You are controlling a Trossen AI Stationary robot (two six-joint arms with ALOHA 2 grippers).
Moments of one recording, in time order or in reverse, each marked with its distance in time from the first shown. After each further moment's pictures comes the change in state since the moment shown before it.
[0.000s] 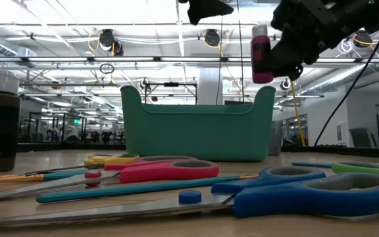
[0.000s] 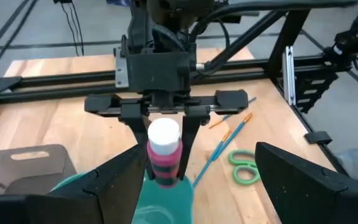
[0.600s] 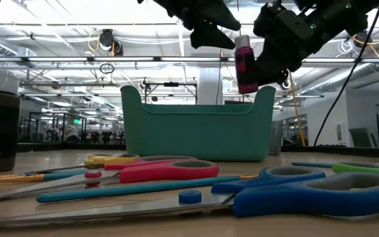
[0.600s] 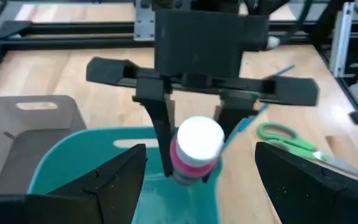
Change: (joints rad) left arm 0.000 0.102 -0.001 -0.026 -0.108 -0.032; right arm -0.028 0.161 0.091 -0.004 -0.002 -0.051
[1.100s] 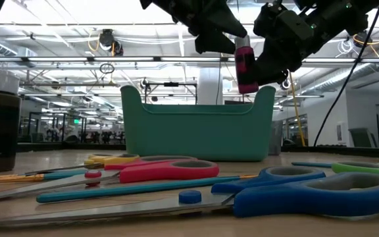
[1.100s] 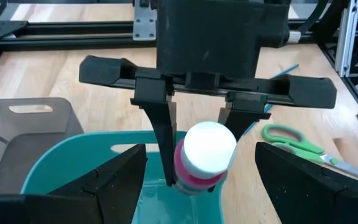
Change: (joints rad) left arm 0.000 0.034 0.001 0.035 0.004 0.005; right arm 0.000 0.000 0.001 -0.005 0.001 -0.015
